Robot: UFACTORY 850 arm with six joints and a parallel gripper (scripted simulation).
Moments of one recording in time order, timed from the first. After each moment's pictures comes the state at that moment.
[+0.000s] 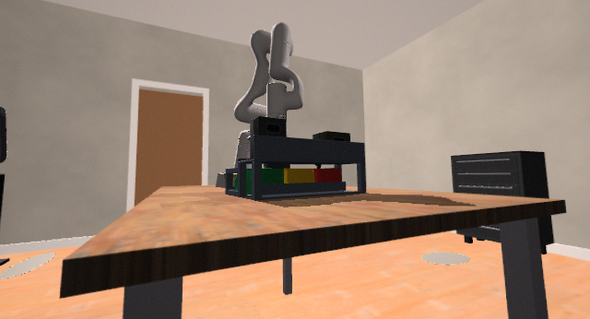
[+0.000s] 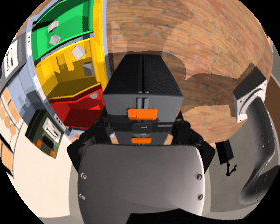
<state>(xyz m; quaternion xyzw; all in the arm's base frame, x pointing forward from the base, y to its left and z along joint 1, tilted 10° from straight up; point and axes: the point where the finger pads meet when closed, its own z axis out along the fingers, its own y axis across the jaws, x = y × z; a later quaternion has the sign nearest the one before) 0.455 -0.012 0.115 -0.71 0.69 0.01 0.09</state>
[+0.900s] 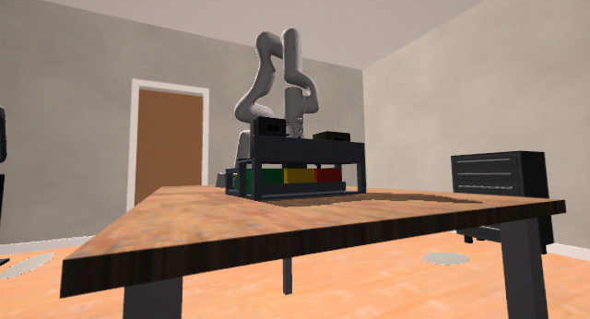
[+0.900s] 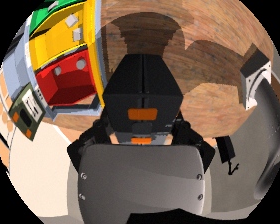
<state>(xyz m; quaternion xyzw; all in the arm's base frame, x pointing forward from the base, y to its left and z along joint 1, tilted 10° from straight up) 0.439 0.076 0.125 -0.71 0.69 0.01 0.09</state>
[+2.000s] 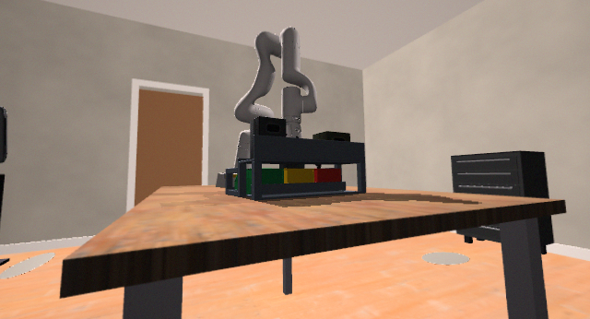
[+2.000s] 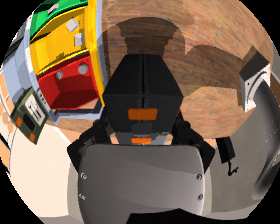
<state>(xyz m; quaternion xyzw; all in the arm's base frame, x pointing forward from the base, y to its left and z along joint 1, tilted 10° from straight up) 0.442 0.063 0.124 -0.71 0.69 0.01 0.09</state>
